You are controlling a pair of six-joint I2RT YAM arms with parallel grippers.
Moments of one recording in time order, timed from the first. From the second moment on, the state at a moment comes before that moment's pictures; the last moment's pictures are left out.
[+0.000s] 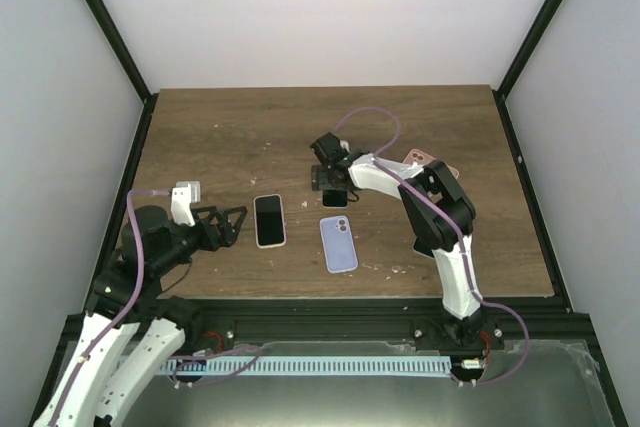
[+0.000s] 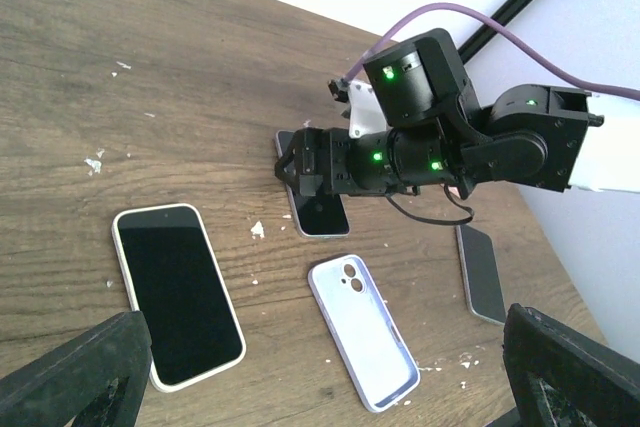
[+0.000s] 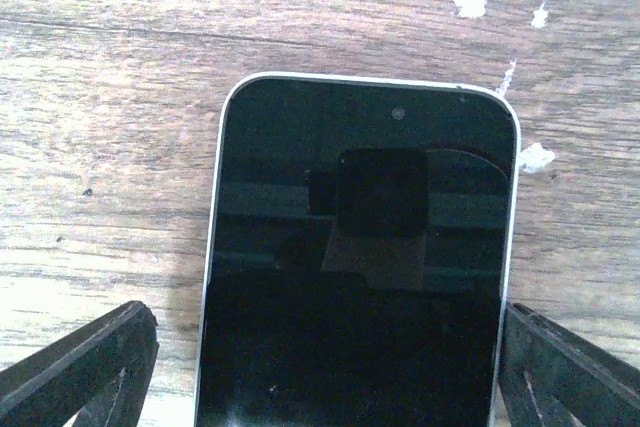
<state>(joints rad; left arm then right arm) -0.39 0.44 0.74 -0.70 0.21 -0.51 0.66 2.10 1.46 -0.45 0.22 0.56</state>
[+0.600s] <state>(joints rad) -0.39 0.43 0.74 -0.69 0.21 -0.51 0.66 2.16 1.55 -0.54 0.27 0.55</state>
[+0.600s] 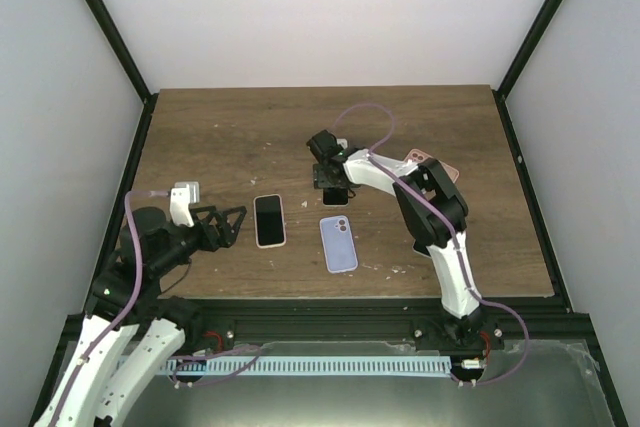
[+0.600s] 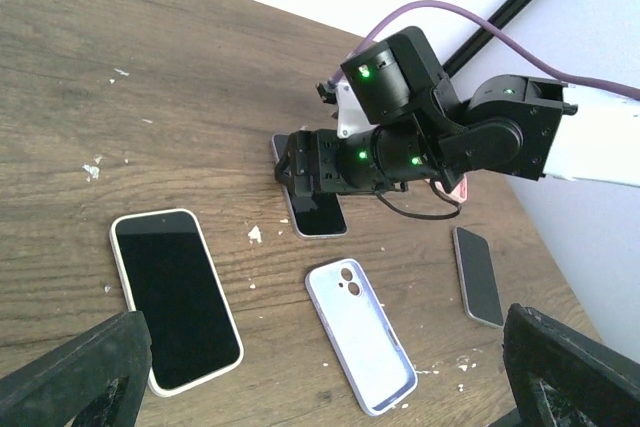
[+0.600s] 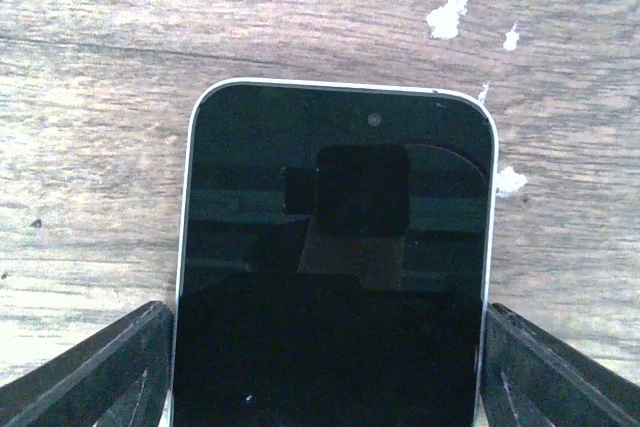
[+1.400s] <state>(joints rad) -0.39 0.63 0.73 -0.66 0.32 -0.52 0.58 1.89 1.12 -0.33 0.26 0.46</state>
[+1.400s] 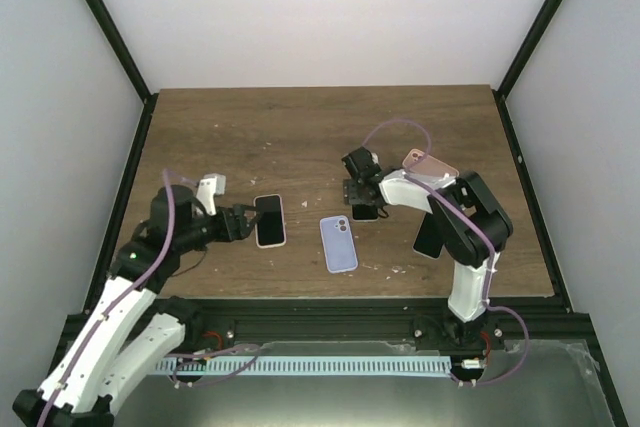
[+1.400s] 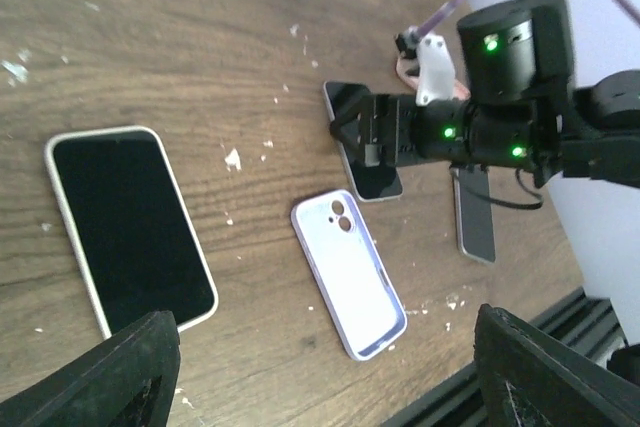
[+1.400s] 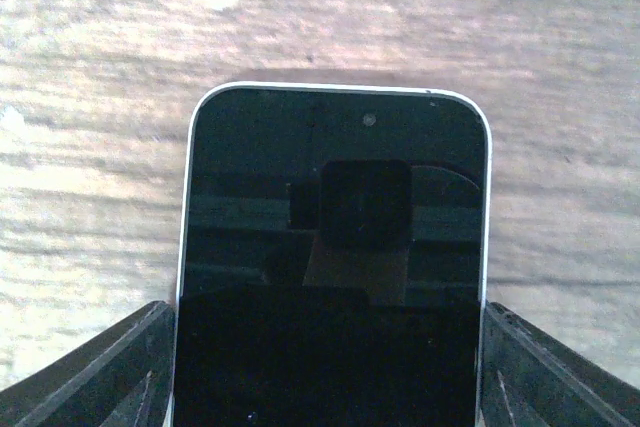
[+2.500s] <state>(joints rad) -0.42 0.92 0.53 -0.36 0.53 -0.64 0.61 1.60 0.89 -0.43 0.15 0.46</state>
